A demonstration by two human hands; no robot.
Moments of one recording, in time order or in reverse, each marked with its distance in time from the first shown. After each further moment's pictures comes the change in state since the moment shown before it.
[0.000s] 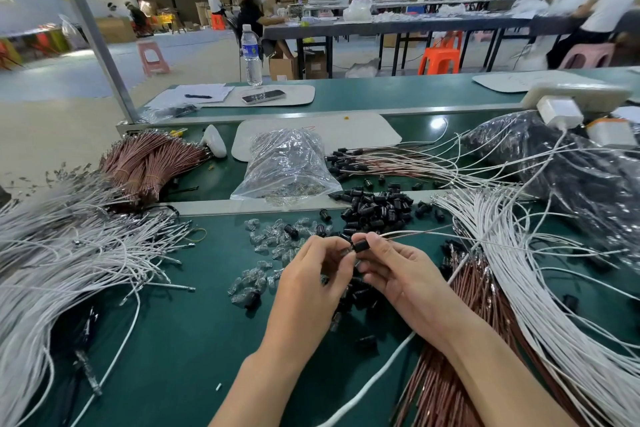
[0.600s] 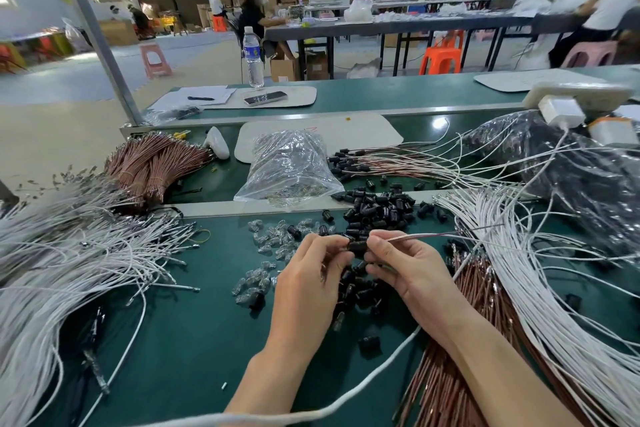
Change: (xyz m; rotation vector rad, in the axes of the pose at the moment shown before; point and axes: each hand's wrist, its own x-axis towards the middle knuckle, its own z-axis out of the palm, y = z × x) left_hand -0.001 -0.005 0.000 0.093 0.034 -0.028; right_hand 0.001 -0.001 0.000 -0.050 0.170 -0.088
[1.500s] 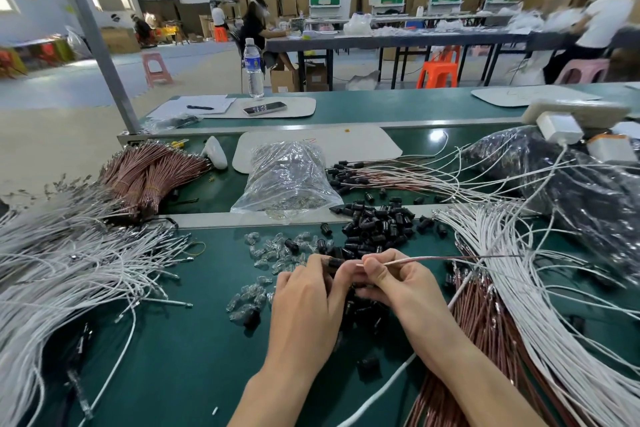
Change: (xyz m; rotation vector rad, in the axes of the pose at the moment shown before) left_hand 0.002 -0.006 0.006 0.270 -0.140 -0.134; right_hand -0.004 0.005 0.005 -0.196 -0.077 -0.111
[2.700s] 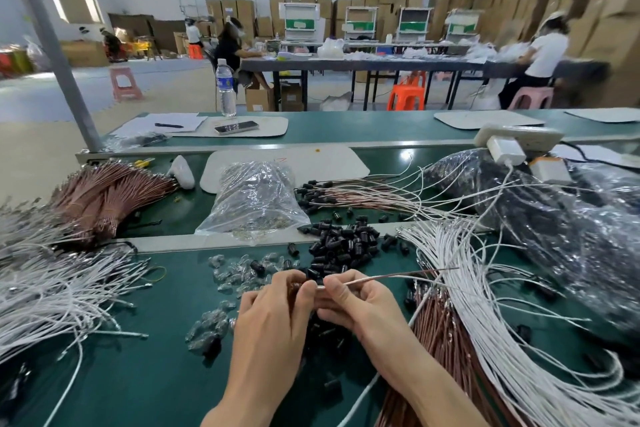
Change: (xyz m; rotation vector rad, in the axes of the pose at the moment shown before) left_hand -0.002 0.007 -0.001 -0.048 0.124 0.078; right_hand 0.002 -0.003 -0.001 0.125 -0.077 0.101
